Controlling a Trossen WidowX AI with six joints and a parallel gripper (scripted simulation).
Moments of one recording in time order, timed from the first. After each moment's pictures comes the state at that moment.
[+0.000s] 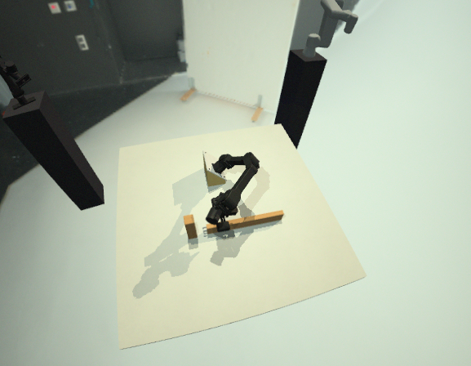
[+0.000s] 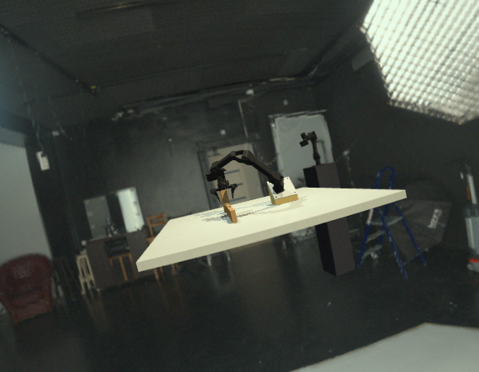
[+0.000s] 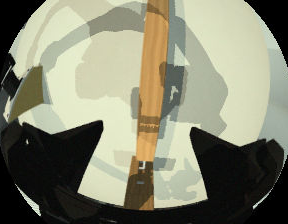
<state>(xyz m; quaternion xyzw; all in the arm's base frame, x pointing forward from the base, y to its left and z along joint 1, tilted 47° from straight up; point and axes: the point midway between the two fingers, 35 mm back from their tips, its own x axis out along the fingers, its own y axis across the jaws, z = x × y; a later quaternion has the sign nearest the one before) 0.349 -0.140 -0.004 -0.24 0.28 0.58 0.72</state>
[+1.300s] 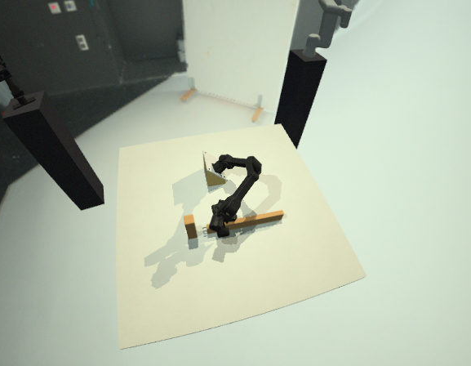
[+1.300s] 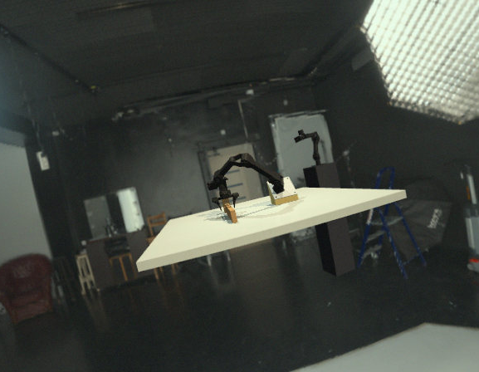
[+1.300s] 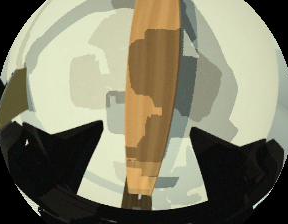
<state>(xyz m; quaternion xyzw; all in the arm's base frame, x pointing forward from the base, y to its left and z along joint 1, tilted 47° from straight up) 0.362 -0.096 -0.048 -0.24 0.28 0.58 0.72</state>
